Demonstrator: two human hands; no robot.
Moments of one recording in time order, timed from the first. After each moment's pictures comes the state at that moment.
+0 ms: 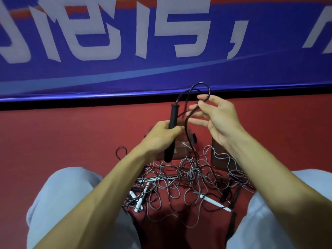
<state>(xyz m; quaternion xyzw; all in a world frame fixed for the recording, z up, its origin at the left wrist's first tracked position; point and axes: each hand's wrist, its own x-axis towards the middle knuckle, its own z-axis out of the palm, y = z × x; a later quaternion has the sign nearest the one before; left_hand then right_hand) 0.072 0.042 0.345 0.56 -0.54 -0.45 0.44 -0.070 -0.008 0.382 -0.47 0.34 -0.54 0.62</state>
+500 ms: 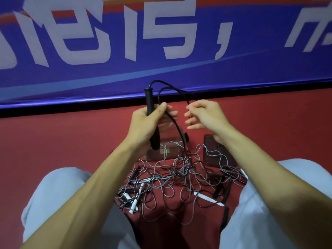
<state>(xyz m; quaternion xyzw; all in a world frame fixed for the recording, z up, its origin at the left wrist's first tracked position) 0.059 0.052 0.372 0.47 -0.43 -0.45 0.63 -0.092 -0.019 0.371 -0.59 0.44 -0.43 0.52</state>
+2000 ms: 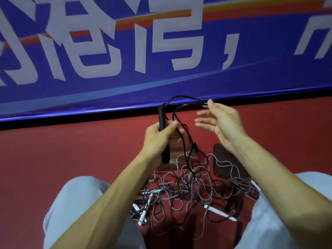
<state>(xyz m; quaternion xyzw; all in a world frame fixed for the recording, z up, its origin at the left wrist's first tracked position) 0.055 0.045 0.365 0.49 -0.37 -0.48 0.63 -0.096 -0.015 0.387 -0.47 0.35 -0.55 0.59</state>
